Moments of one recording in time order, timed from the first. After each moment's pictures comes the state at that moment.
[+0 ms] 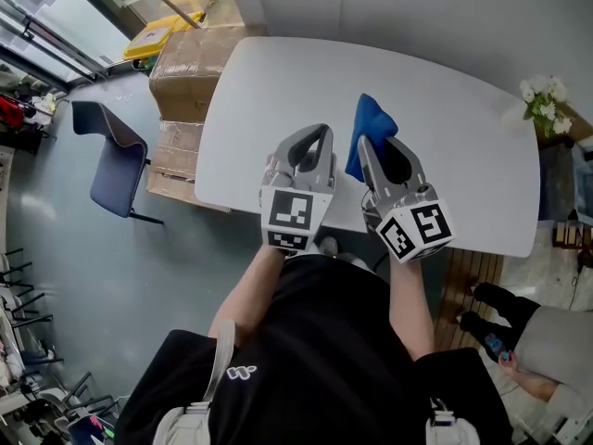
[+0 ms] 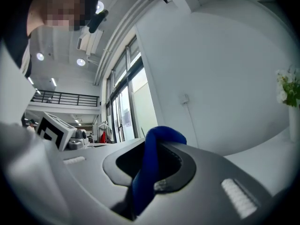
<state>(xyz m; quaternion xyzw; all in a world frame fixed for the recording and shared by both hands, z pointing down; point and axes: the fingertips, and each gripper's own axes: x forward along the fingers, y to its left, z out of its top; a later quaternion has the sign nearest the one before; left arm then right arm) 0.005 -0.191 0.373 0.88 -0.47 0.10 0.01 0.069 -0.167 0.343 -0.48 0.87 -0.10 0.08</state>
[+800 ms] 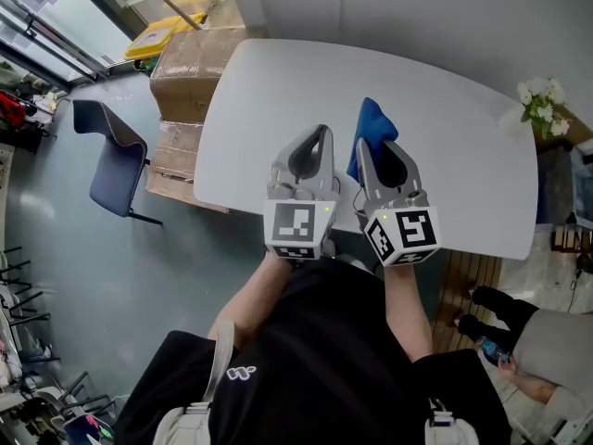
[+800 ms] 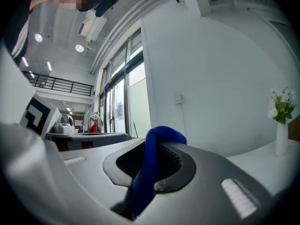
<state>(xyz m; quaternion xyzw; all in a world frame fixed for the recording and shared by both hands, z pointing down) 0.004 -0.181 0.349 0.85 -0.52 0.02 0.02 0.072 -0.165 0.348 -0.53 0.85 -0.07 0.03</state>
